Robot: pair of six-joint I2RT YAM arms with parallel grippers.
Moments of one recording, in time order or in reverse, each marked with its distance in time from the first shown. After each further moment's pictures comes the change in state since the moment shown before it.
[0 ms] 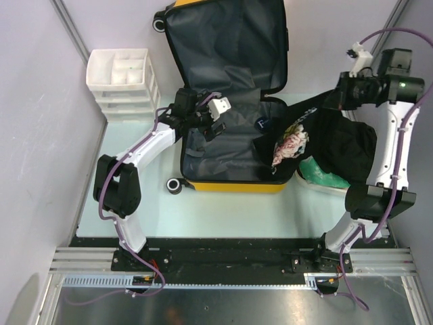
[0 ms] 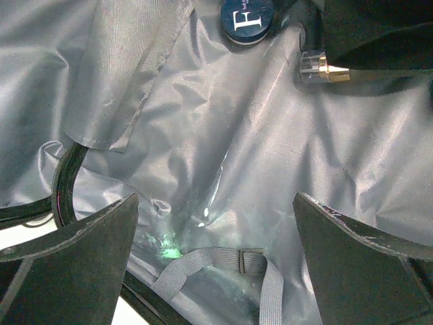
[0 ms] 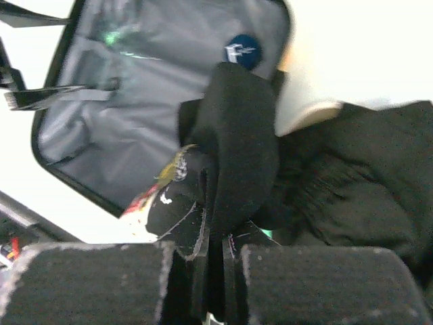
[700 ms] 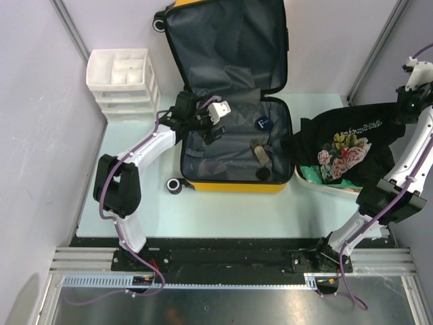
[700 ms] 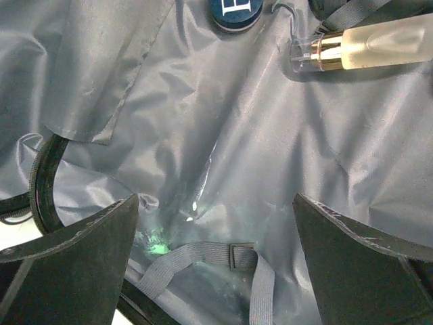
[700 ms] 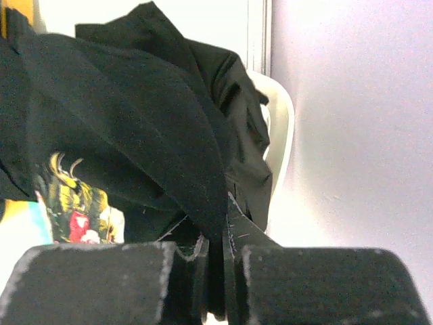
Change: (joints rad) left arm 0.000 0.000 -0.035 0.000 0.003 0.002; right arm -0.391 0.049 0.123 -0.102 0.357 -0.327
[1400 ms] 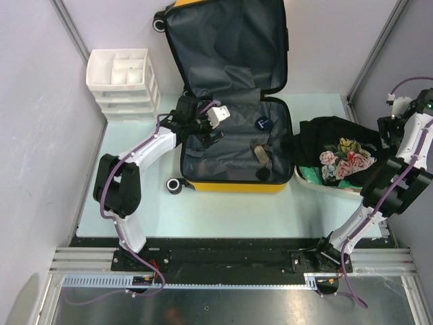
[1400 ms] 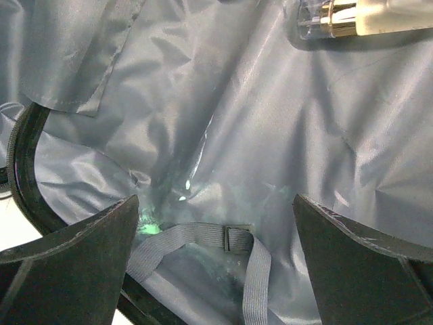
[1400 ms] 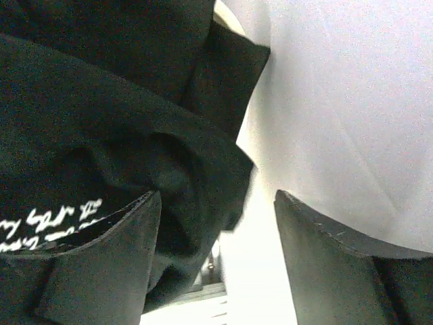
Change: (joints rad) left arm -0.002 0.000 -0.048 -0.003 -0.054 0.007; right arm -0.040 0.114 -0.450 0.332 0.267 -0.158
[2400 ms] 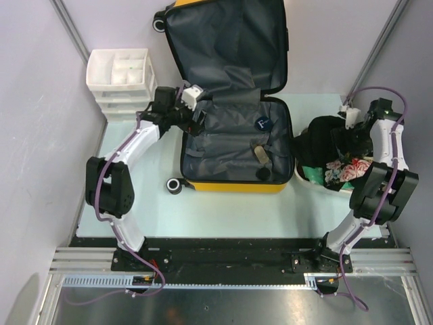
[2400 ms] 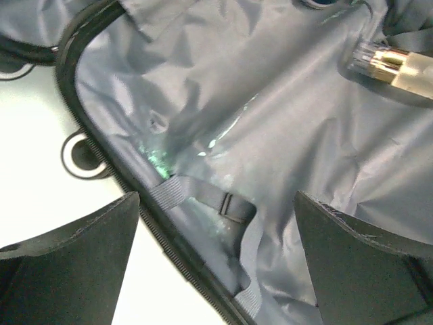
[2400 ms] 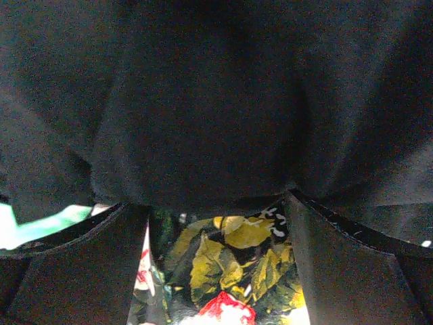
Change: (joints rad) left arm 0.138 -0.023 0.058 -0.061 0.024 -0.360; right arm 0.259 -0.170 -0.342 -0.024 -0.208 0.045
